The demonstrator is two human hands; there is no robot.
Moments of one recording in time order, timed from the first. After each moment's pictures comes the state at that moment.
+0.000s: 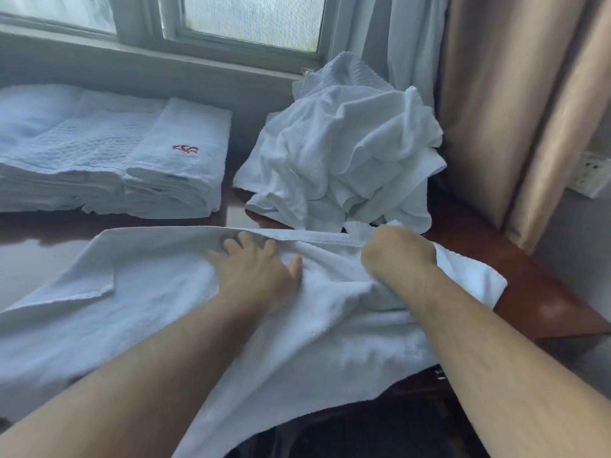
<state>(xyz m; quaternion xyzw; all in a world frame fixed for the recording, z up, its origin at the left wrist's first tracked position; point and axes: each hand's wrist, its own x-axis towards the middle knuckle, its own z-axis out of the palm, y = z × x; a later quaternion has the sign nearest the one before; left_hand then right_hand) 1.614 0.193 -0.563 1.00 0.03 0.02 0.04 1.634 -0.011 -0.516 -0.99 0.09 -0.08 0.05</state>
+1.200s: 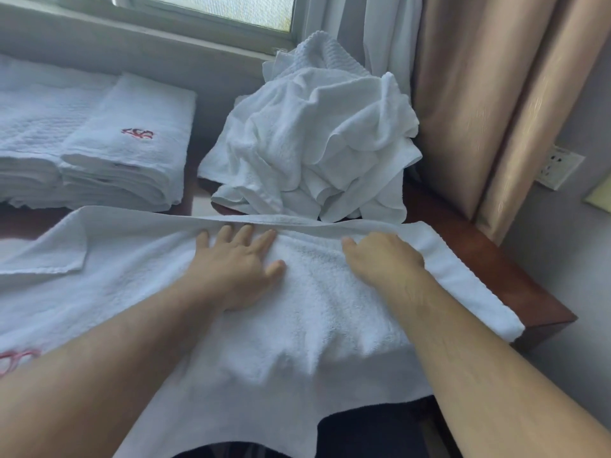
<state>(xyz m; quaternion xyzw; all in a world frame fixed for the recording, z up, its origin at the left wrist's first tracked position) 1.643 0.199 -0.574 0.99 -0.12 -0.01 0.06 1.643 -0.040 -0.535 -0.99 0.17 0.00 0.02</state>
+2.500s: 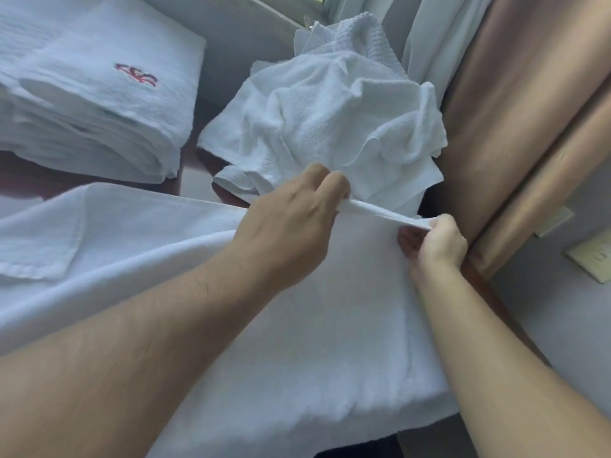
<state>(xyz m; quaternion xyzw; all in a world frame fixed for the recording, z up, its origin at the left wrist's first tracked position) 1.657 0.177 -0.528 0.84 -0.26 0.33 0.35 1.698 -0.067 -0.512 -0.61 0.29 -0.27 0.69</state>
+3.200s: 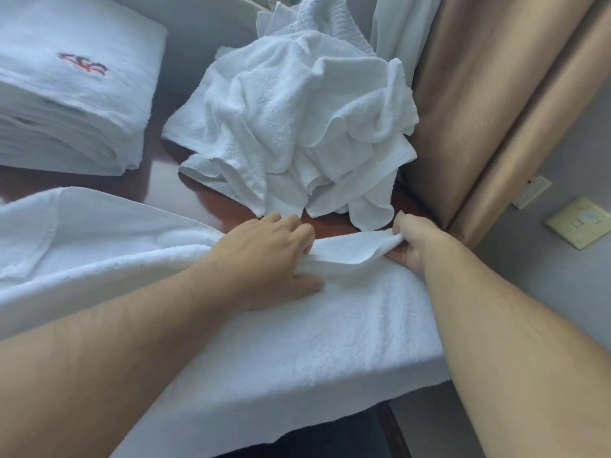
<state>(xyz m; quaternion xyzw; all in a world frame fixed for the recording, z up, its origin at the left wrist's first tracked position) 1.653 0.154 -0.570 0.91 -0.34 0.16 0.15 1.709 -0.132 -0.520 -0.74 0.37 -0.04 0.56</state>
